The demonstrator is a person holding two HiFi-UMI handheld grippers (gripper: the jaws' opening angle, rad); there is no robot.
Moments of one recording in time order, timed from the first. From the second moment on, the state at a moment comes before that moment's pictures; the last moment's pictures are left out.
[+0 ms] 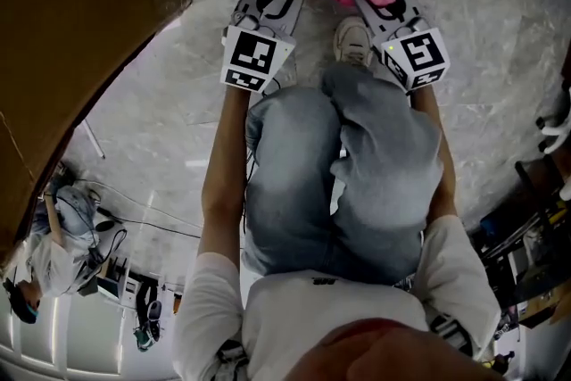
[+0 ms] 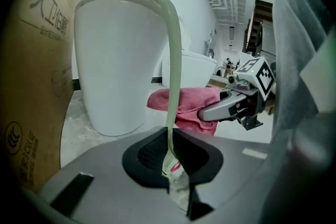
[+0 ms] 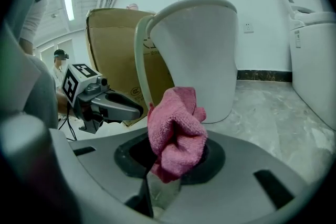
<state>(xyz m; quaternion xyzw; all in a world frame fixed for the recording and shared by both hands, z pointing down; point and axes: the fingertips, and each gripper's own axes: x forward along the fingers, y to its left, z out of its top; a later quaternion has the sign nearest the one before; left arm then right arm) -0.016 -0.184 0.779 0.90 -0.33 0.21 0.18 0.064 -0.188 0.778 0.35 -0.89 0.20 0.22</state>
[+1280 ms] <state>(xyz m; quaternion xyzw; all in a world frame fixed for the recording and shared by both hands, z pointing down) -0.002 -0.203 0.793 0.94 -0.28 0.18 0.11 0.007 -0.215 0.683 0.30 -0.94 0.09 0.12</state>
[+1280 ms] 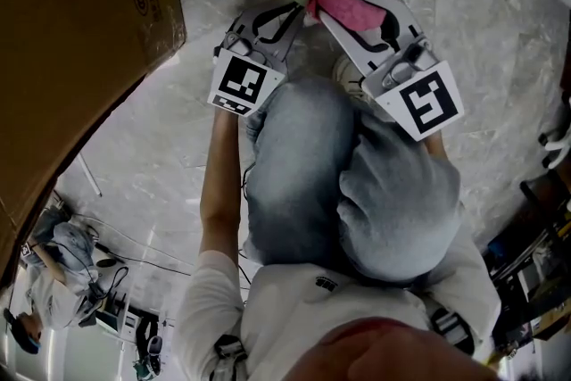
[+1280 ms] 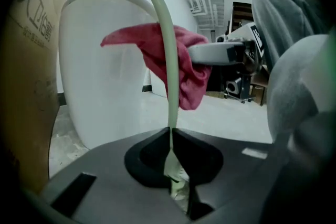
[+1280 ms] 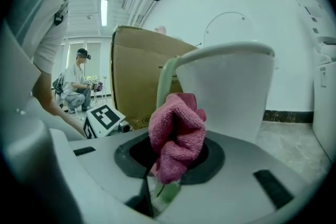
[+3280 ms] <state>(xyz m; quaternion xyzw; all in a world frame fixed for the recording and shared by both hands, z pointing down) -0.007 -0.202 0.785 0.93 -0.32 0.12 0.14 0.023 -0.199 0.819 0.32 -0.92 0.15 0.18</state>
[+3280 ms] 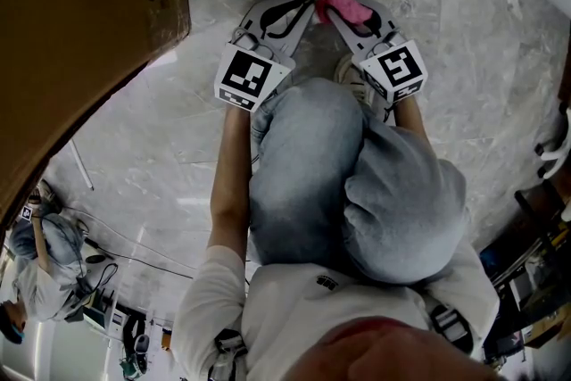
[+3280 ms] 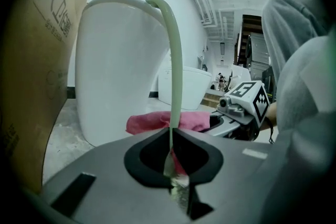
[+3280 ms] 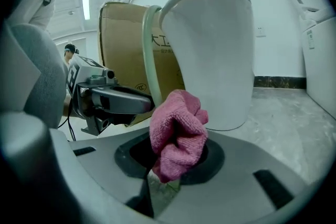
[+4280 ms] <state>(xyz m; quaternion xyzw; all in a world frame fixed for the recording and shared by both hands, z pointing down) -0.041 -0.202 0.780 0.91 -0.37 0.11 0.15 0.046 -0.206 0.796 0.36 -0.91 0.16 0.15</state>
